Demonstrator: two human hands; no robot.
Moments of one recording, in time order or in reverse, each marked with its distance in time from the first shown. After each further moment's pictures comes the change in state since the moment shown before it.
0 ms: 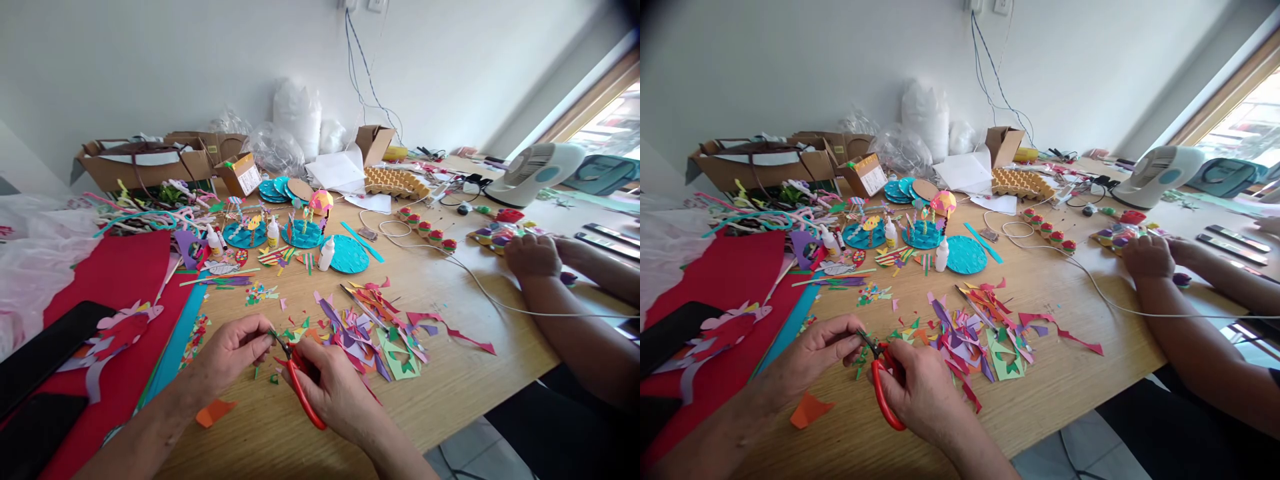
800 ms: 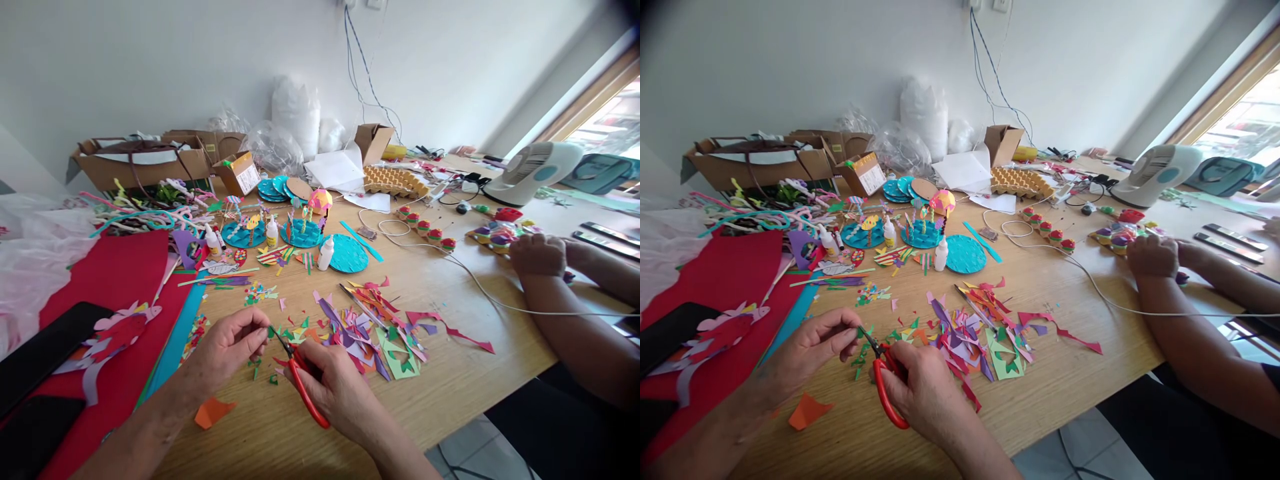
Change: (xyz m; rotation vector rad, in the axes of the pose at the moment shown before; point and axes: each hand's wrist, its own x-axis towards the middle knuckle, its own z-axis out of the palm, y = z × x) left_hand 0.002 0.010 -0.004 -0.031 0.052 0.021; right_hand 0.000 0.005 0.000 0.017 0.018 0.002
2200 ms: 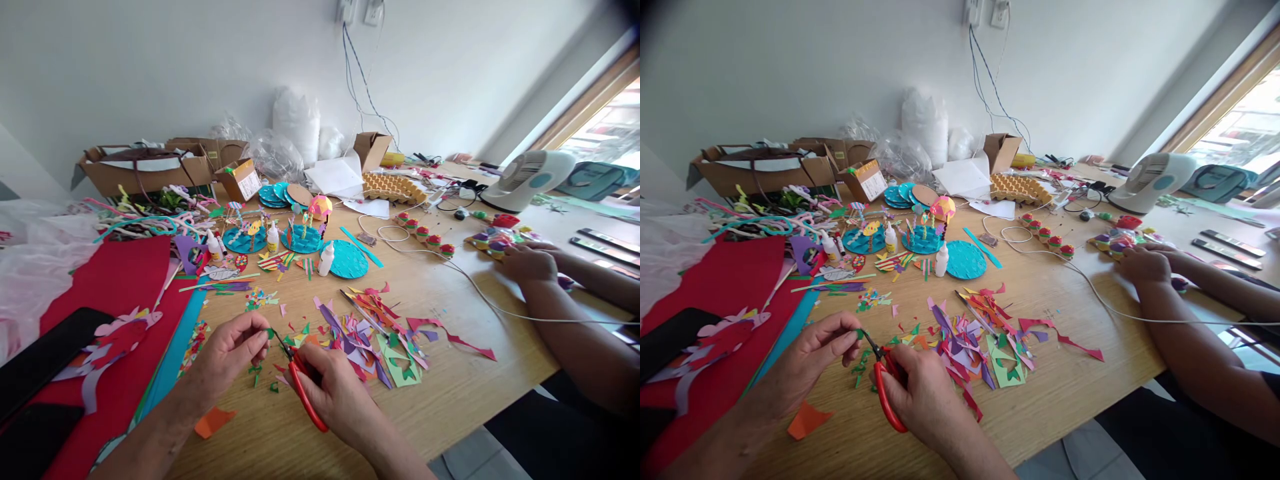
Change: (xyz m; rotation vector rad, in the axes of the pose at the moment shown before) left_hand -0.003 -0.006 0.004 -0.067 0.082 0.037; right_hand 0.004 0.000 0.003 0.023 0.037 -0.021
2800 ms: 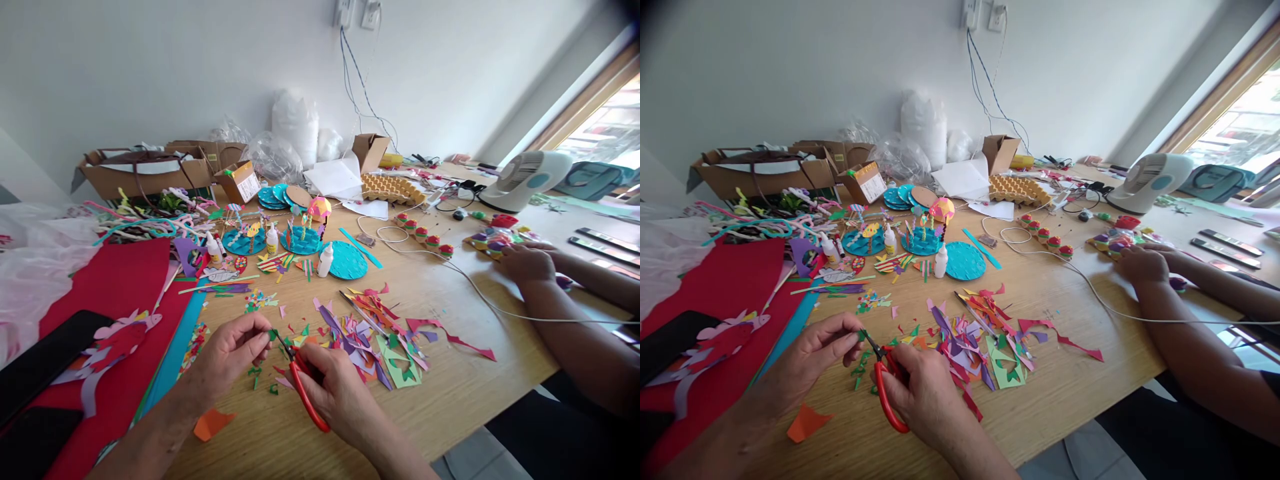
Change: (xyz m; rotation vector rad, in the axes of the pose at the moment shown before) left_hand 0.003 0.007 0.000 0.029 -0.022 -0.026; right_hand -0.001 0.001 -0.002 -0.026 0.025 0.005
